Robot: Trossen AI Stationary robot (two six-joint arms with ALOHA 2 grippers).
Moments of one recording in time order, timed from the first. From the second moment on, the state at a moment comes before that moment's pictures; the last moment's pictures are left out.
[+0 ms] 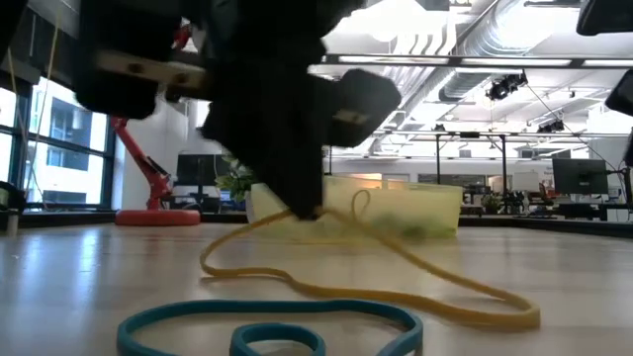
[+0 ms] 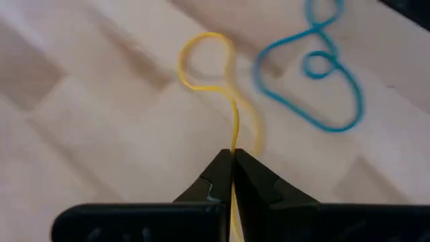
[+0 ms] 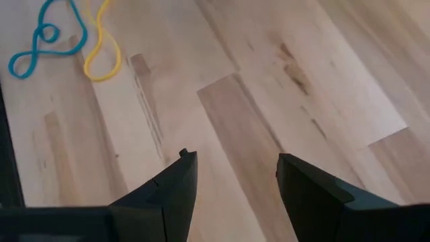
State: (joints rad) left arm -0.22 2.06 1.41 -0.43 0.23 0.52; right arm 0.83 1.48 0.84 -0.56 0.47 1.25
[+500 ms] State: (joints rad) left arm -0.17 2.06 1.58 -0.60 0.16 0.60; right arm 0.83 1.48 0.84 -0.58 0.50 1.23
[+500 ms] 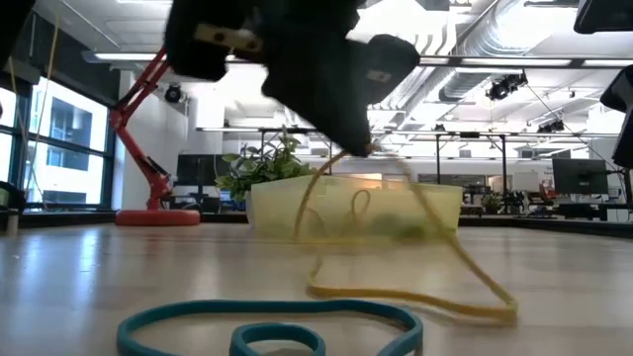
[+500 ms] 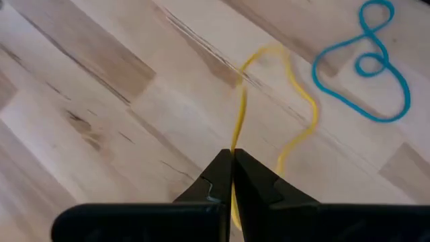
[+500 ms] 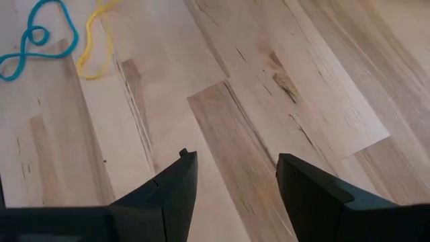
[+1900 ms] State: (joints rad) left arm 0.14 2.05 2.08 -1.12 -0.04 0.95; right arm 0.79 1.48 0.84 -0.61 0.55 1.23
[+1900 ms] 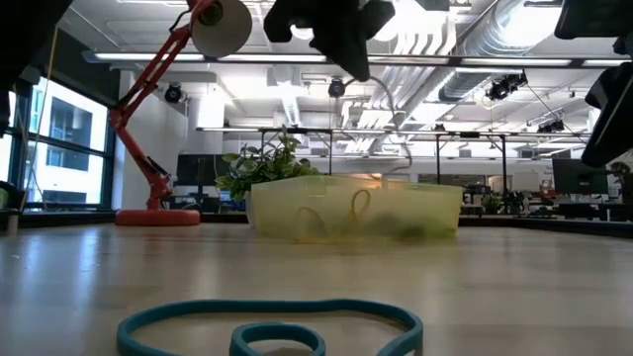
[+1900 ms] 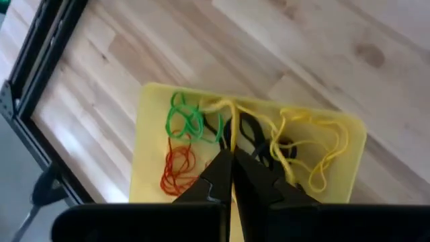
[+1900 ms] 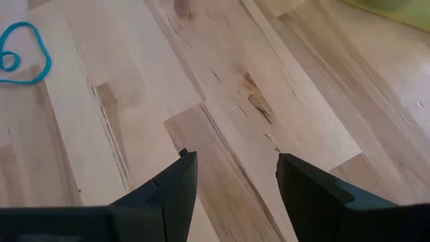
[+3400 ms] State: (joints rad) left arm 0.13 2.03 1.74 -1.01 0.27 0.81; right arm 0.73 1.48 0.84 -0.51 0.55 1.18
